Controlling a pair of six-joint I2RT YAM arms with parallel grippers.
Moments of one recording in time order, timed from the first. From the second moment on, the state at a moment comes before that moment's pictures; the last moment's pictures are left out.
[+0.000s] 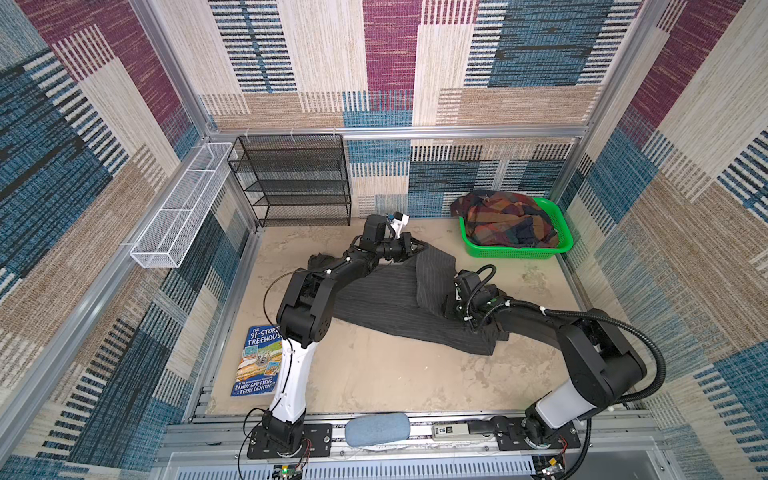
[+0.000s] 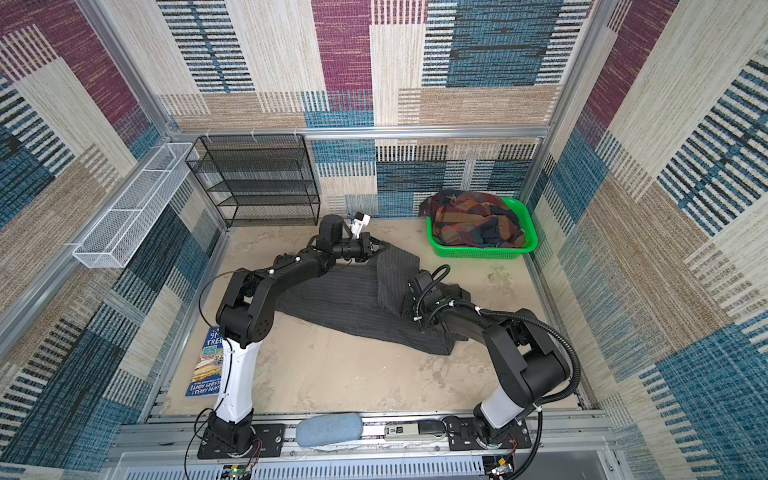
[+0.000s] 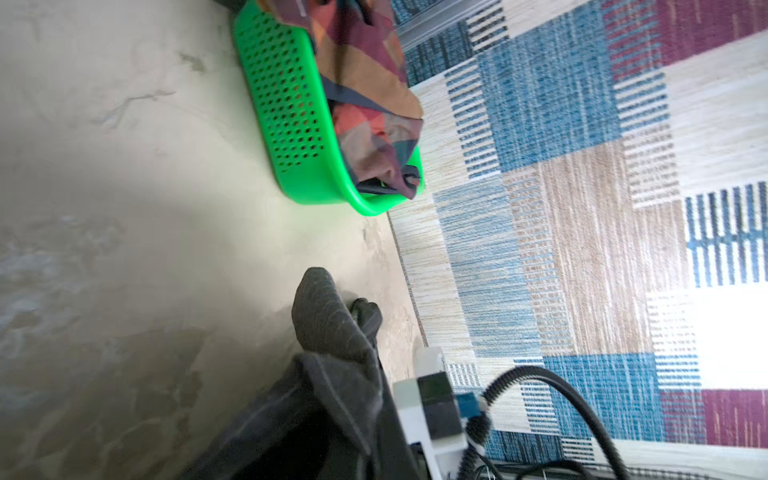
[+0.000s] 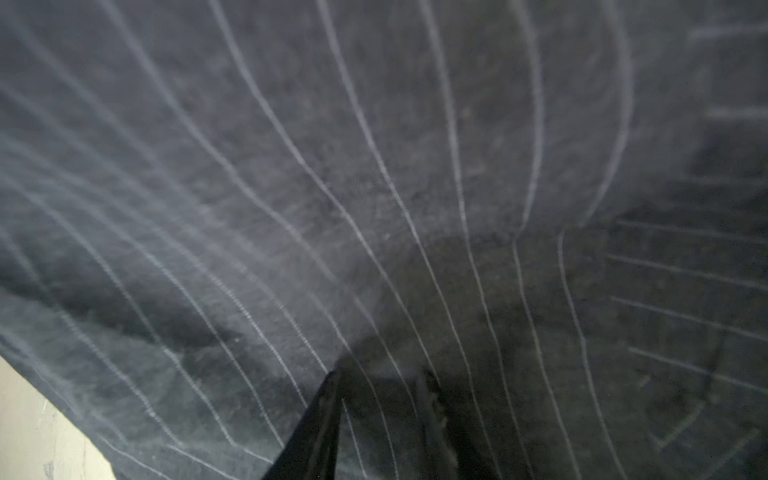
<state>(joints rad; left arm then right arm) -0.45 2.20 1.63 0.24 0.82 -0.86 0.48 1.59 0.78 -0.15 -0.02 0.64</state>
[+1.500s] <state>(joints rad) -0.55 1.83 1.07 -0.06 0.57 -0.64 0.46 1.53 0.89 -0.18 -0.06 0.66</state>
